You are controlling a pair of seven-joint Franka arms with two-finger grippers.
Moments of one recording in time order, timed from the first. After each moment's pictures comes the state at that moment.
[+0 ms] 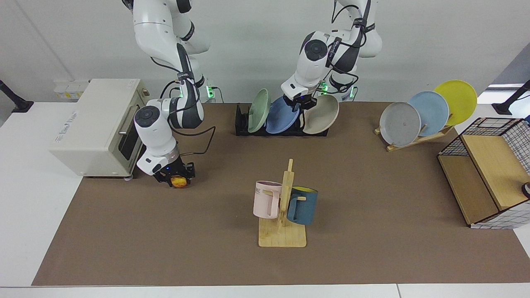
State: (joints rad) left arm -0.28 -0.24 -0.38 -2.39 -0.28 2.00 -0.24; right arm 0.16 0.29 -0.11 -2.06 0.07 2.45 -0.12
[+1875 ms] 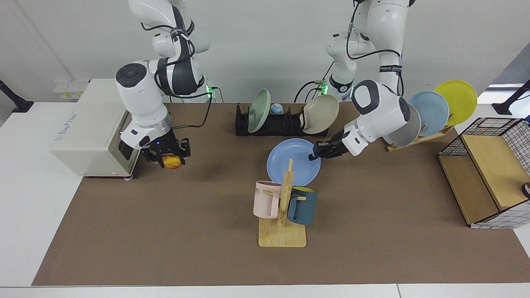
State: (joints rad) left arm 0.11 0.21 -0.37 -2.03 -0.74 2.17 0.10; right arm 0.22 0.14 -0.11 -1.86 0.02 2.08 -0.04
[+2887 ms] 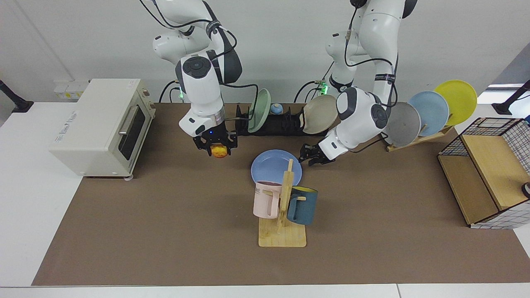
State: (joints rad) left arm 0.08 0.27 -0.43 -1.95 -0.42 2.15 0.03; right arm 0.46 0.11 -0.11 -1.94 0.02 2.13 0.35
